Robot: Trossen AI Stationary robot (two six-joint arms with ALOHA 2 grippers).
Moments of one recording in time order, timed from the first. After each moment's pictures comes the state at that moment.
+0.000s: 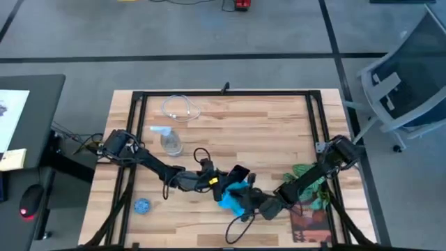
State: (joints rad) left arm -0.40 1.91 0.79 1.07 -0.60 -0.73; right arm 0.60 1.94 0.92 0.69 0.89 -0.19
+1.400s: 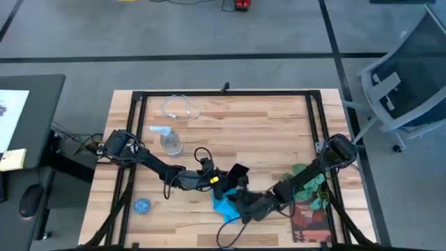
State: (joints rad) left arm -0.40 1.91 0.79 1.06 -0.58 -0.72; right arm 0.57 1.95 1.01 0.31 0.74 -0.09
